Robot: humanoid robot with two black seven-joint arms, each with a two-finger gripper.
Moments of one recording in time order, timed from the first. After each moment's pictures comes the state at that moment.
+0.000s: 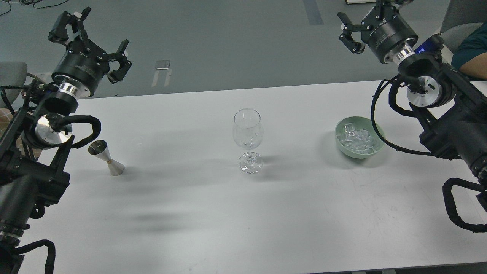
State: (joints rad) left arm -0.60 0.37 -1.34 -1.06 0.32 -0.21 -0.01; right arm 0.93 -0.23 1.02 0.61 -0.35 0.41 0.21
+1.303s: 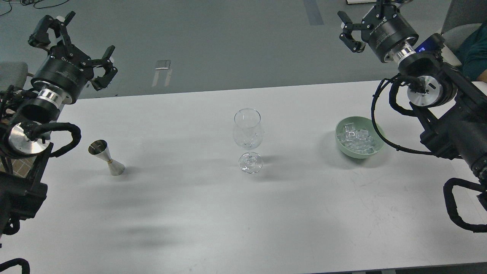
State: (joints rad) left arm -0.44 0.51 -1.39 -1.26 0.21 -0.16 0.08; right arm 0.93 -0.23 1.02 0.62 -0.35 0.41 0.21
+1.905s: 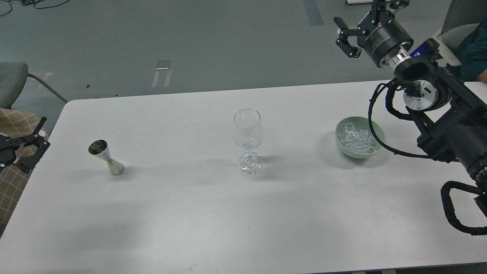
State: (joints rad) left arm 0.45 0.51 -1.98 -1.76 -0.12 -0.16 0.22; right arm 0.91 -0.21 1.01 0.62 -0.35 0.40 0.21
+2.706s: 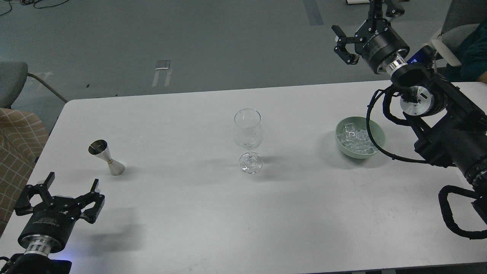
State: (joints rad) left arm 0.36 0.06 -1.88 -1.63 0.04 -0.05 0.25; right arm 0.89 -0.21 1.01 0.62 -0.35 0.39 0.21
